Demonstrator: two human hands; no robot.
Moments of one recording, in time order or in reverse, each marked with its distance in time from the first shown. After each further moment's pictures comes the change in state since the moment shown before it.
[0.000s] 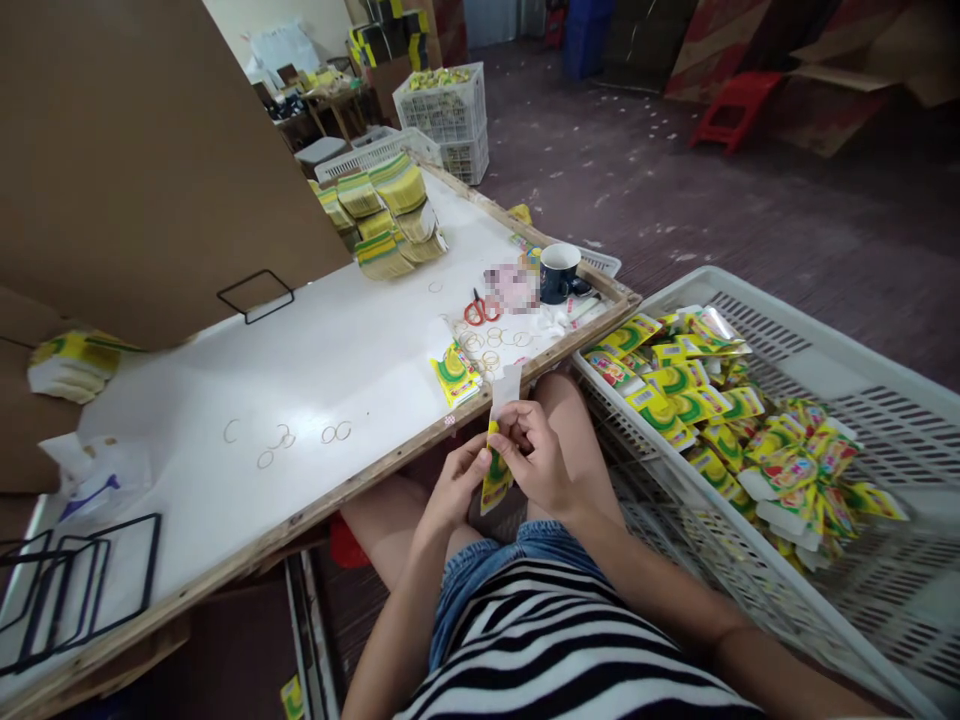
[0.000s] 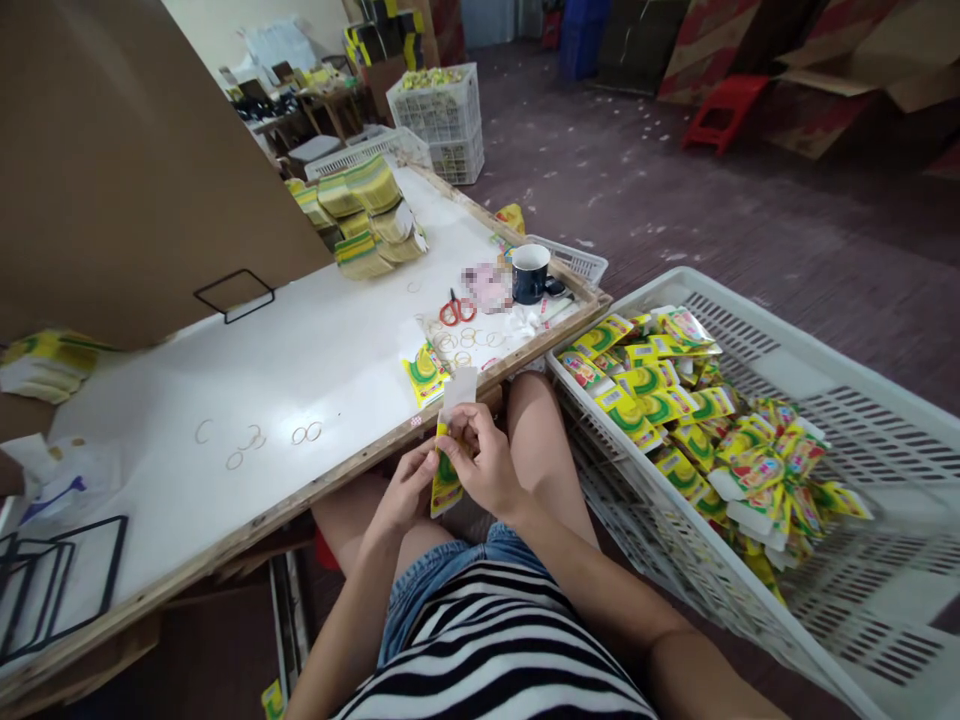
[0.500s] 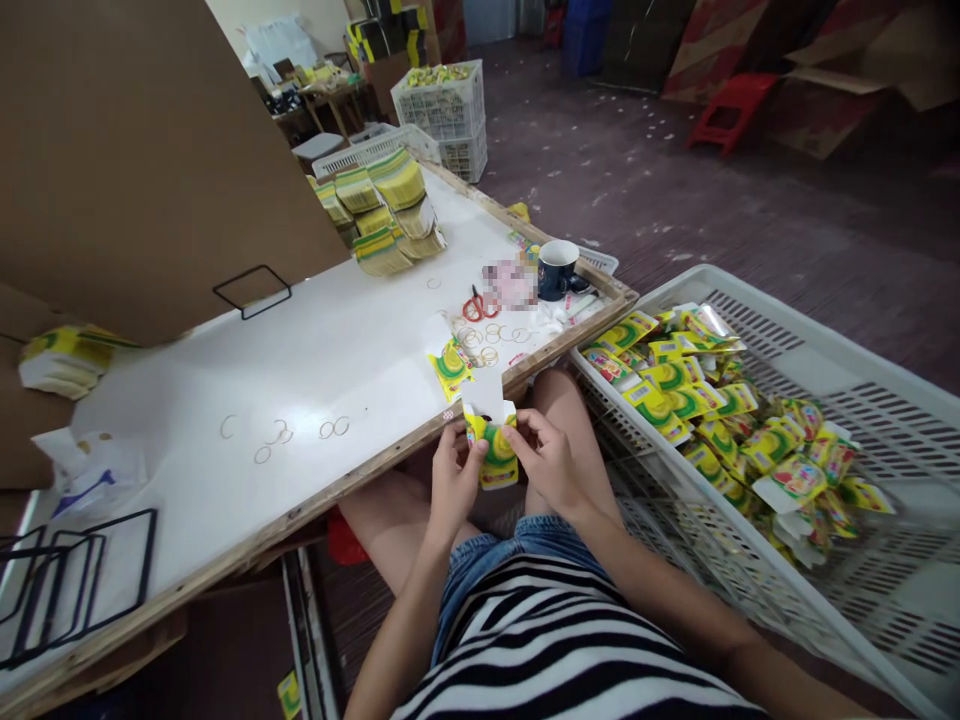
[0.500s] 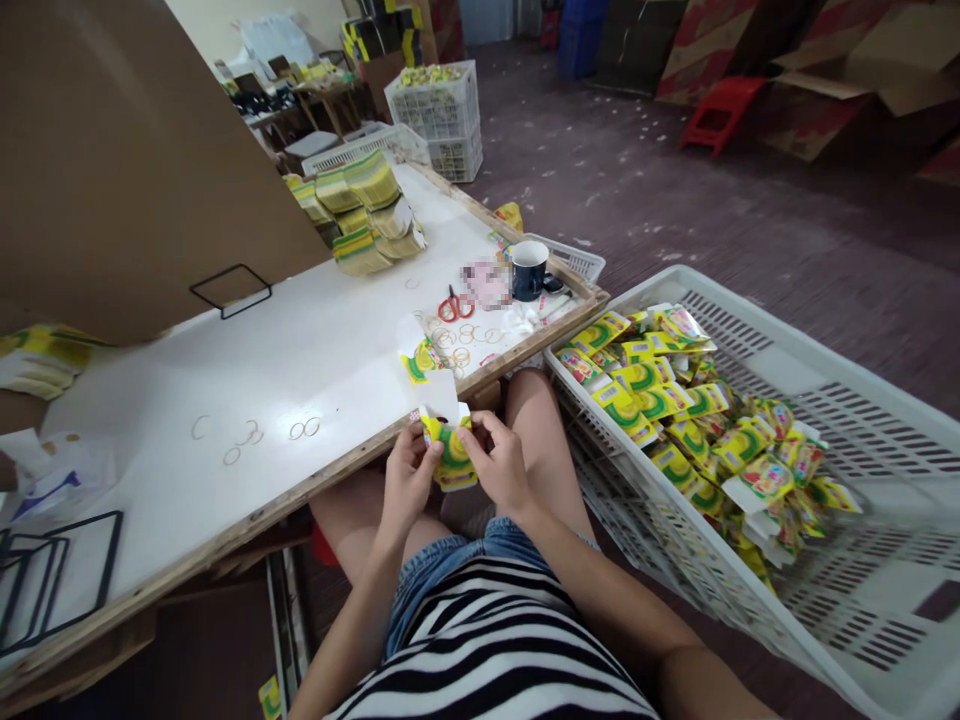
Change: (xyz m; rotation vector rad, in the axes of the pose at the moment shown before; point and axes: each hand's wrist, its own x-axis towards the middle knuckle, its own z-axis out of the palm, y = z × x) left_hand 0.002 -0.020 0.000 0.111 0.302 0.103; right_hand -0.012 0.015 -0.009 0.021 0.021 0.232
